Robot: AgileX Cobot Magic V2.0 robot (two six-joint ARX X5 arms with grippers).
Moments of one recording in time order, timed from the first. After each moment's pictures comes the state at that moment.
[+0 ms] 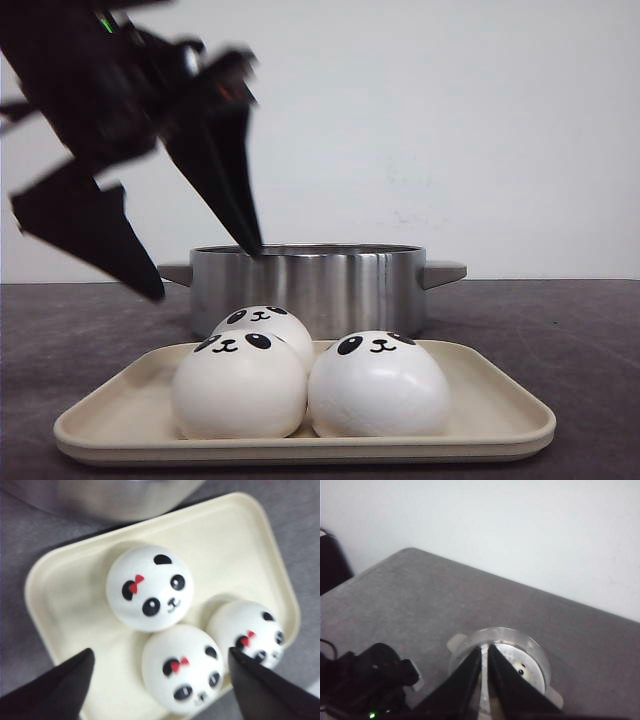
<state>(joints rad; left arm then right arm) -0.67 1.41 0.93 -0.55 0.21 -0.38 1.00 1.19 1.89 -1.03 0.40 0.23</state>
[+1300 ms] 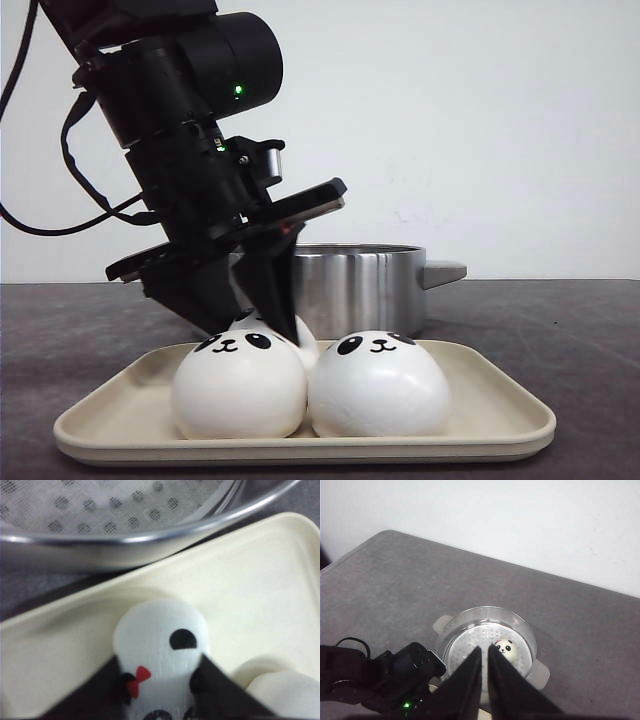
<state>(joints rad) -0.72 1.69 1.03 -0.41 0.11 -0.41 1.00 1.19 1.89 -1.12 0.45 0.30</state>
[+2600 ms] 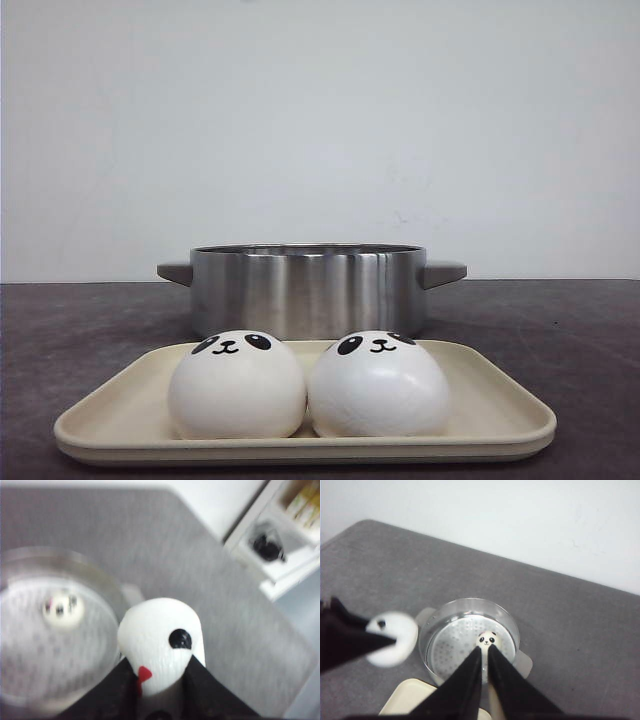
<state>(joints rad) -0.70 1.18 1.28 -0.47 0.12 -0.35 1.00 1.19 1.89 -1.16 0.50 0.30</state>
